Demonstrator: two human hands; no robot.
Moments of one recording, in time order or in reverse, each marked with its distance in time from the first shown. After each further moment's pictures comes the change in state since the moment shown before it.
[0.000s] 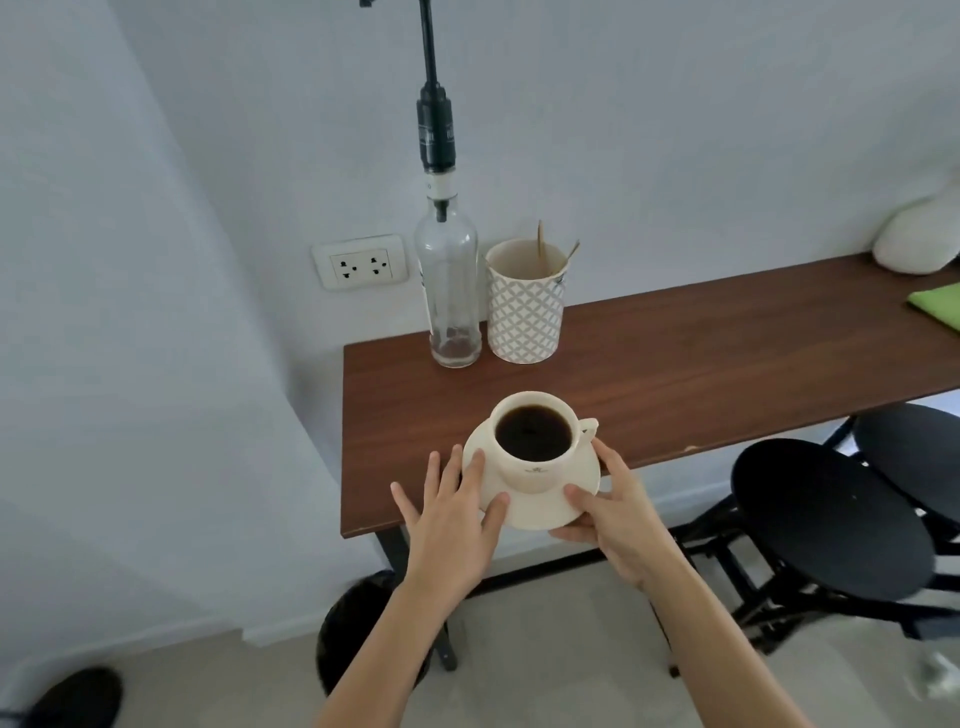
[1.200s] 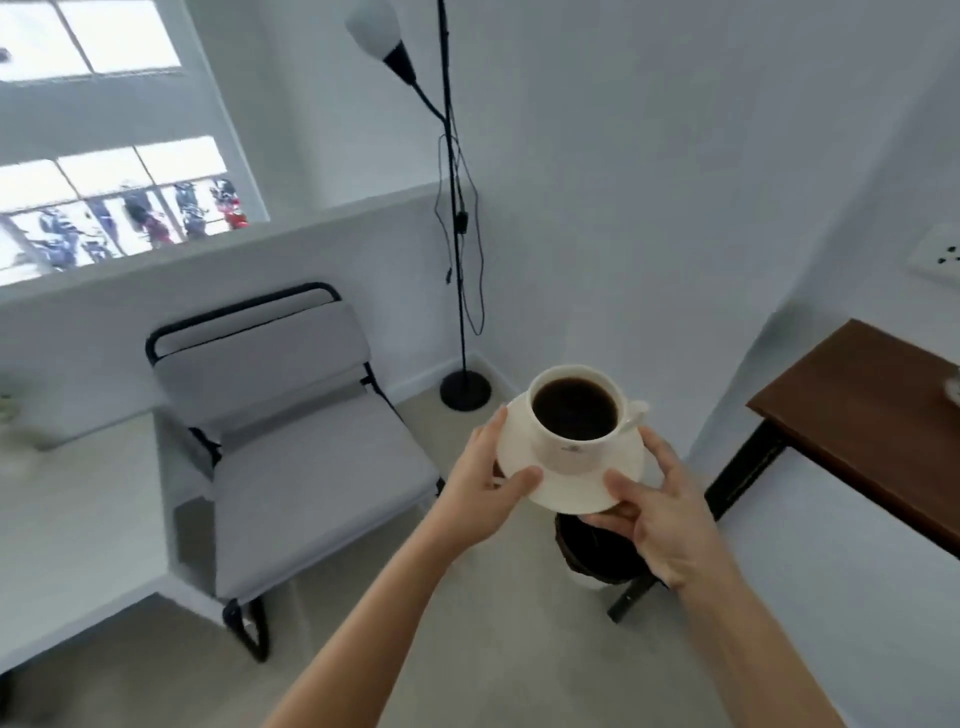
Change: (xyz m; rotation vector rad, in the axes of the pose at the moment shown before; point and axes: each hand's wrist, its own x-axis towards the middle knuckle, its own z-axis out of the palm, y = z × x) left_hand -0.377 -0.049 -0.012 -0.780 0.802 -0.645; right_hand -0.202 0.080 0.131 -0.255 -1.015 0.198
